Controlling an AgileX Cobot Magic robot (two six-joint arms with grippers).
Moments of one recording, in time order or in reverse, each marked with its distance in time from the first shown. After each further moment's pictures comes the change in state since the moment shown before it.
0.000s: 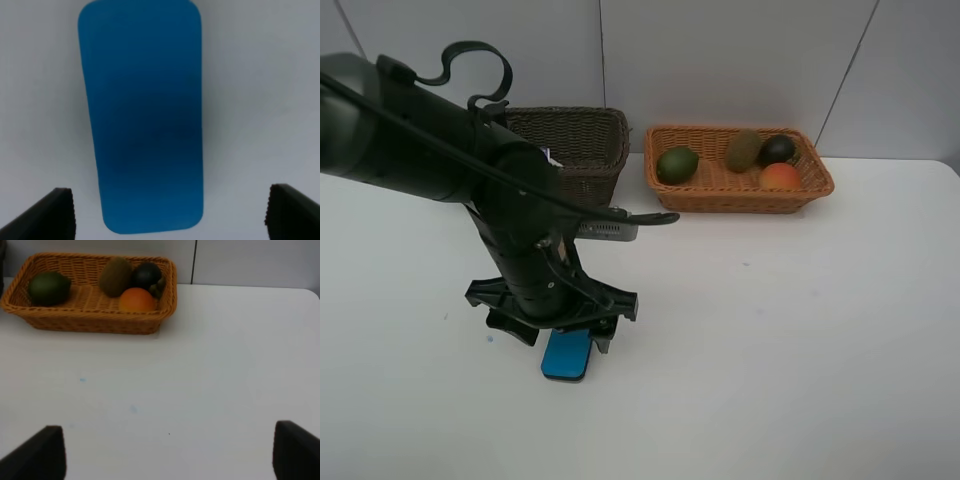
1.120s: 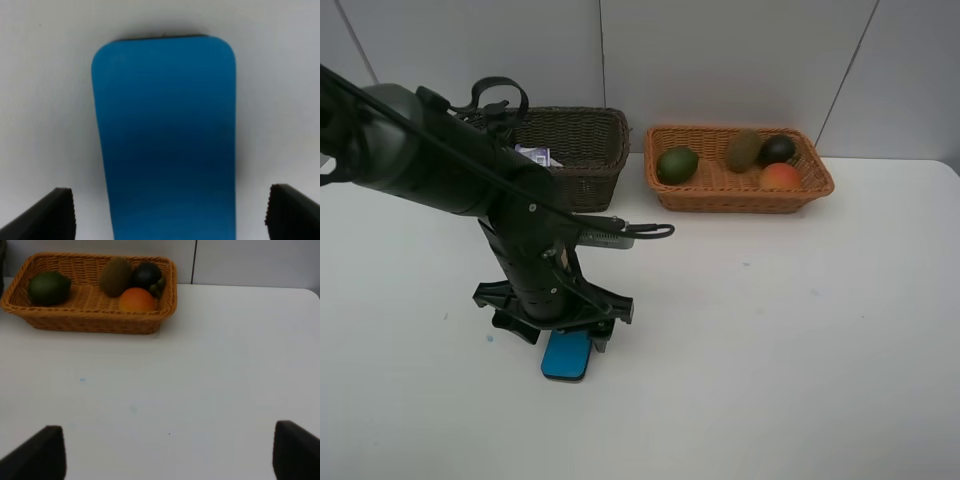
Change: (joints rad) left arm 0.032 0.083 0.000 0.018 -0.078 0.033; right arm 0.000 0.000 0.000 0.001 0.000 0.000
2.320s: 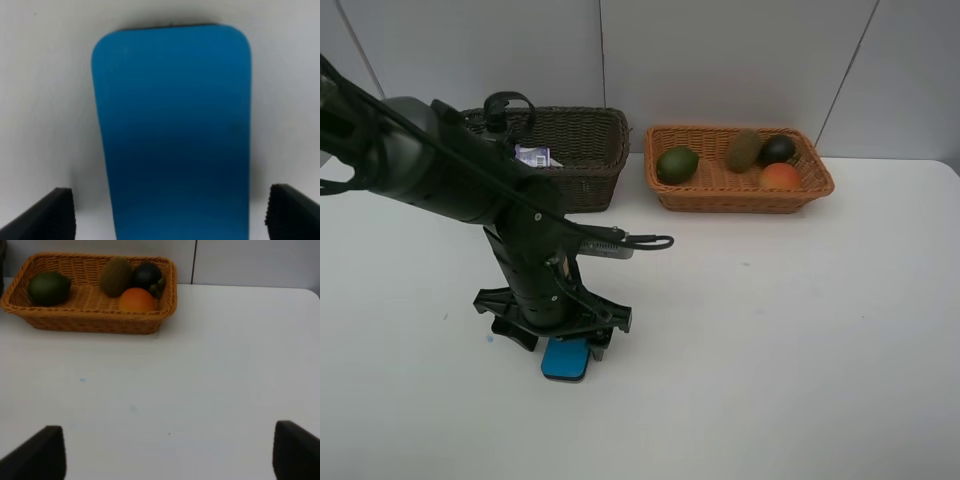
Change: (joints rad) left arm 0.000 0.033 0.000 -0.003 0.004 0.011; right arm 0.000 0.000 0.000 0.000 0.000 0.000
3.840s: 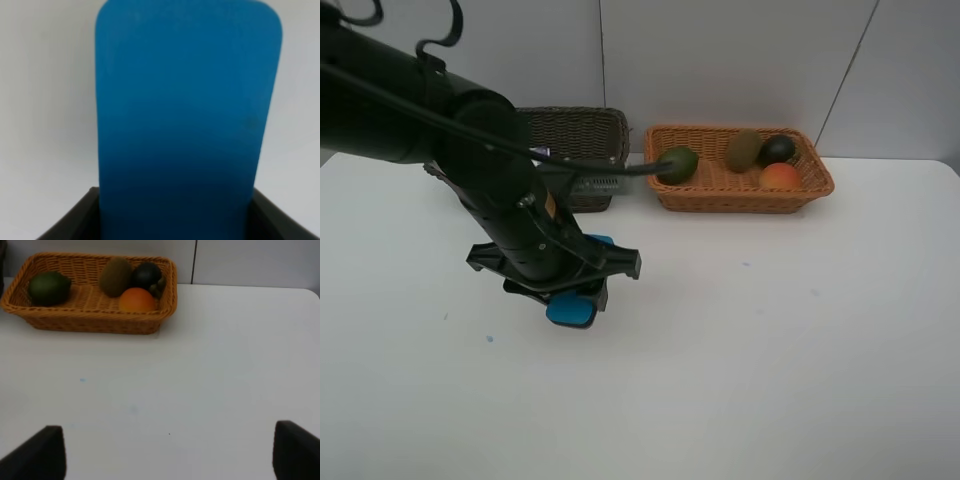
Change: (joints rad) left arm 0.001 -0.264 -0.014 -0.010 0.009 0.018; right arm 0.000 0.000 0.000 0.000 0.000 0.000
